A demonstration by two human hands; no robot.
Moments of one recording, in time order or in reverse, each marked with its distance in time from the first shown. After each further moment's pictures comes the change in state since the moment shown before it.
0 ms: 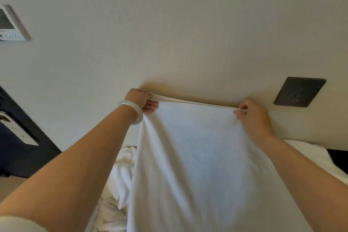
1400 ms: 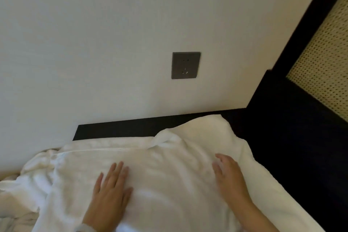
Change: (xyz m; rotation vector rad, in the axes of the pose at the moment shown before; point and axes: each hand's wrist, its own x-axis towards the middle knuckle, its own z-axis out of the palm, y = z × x) left_hand -0.180 -0.249 0.124 1.242 -0.265 0.662; right_hand -0.225 0.166 -0.125 -0.203 -0.095 0.313
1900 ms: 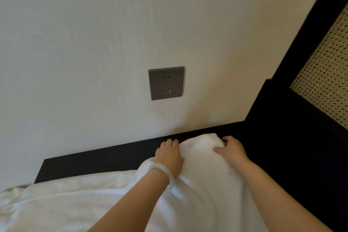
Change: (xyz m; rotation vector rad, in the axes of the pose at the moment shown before) left_hand 0.232 0.176 -0.008 -0.055 -0.245 0.048; right_hand 0.188 0.018 -0.034 0.138 -0.106 0.412
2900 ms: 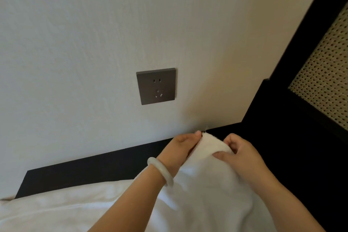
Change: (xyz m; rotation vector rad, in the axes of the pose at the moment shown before) left_hand -0.005 0.037 -0.048 -1.338 -0.292 0.163; right_hand -0.053 -0.013 -0.041 0.348 -0.043 -0.345
